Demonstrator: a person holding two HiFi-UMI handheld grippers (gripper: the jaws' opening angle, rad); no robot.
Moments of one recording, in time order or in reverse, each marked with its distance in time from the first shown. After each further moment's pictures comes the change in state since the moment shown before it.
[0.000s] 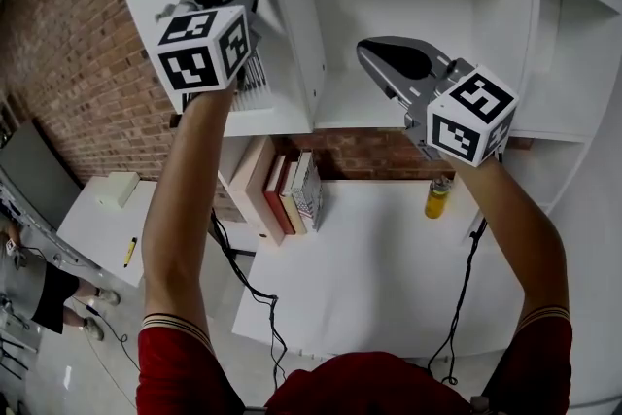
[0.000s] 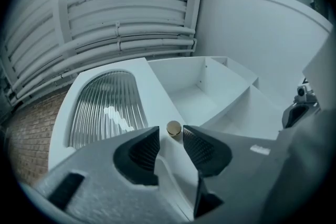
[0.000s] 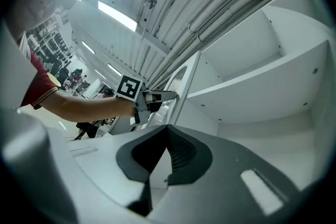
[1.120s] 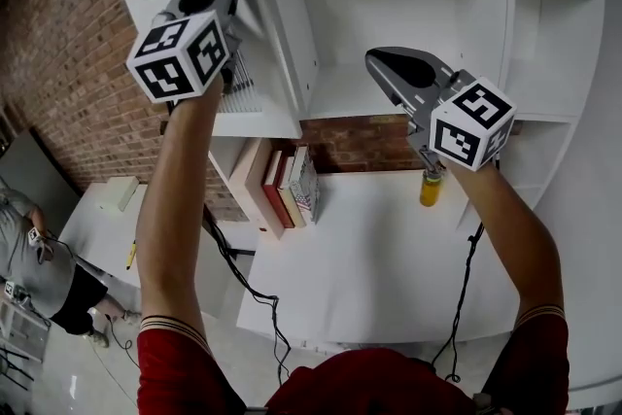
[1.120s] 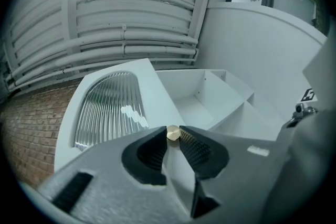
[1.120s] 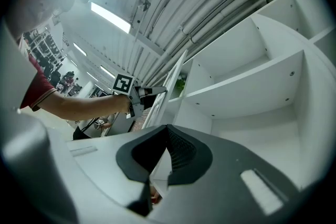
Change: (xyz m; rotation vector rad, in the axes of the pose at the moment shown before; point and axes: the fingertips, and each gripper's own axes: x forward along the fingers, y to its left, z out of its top) left arm -0.032 0.002 0.028 -0.085 -0.055 -0.043; right arm -0.039 0.012 0.001 0.060 0.001 -0.072
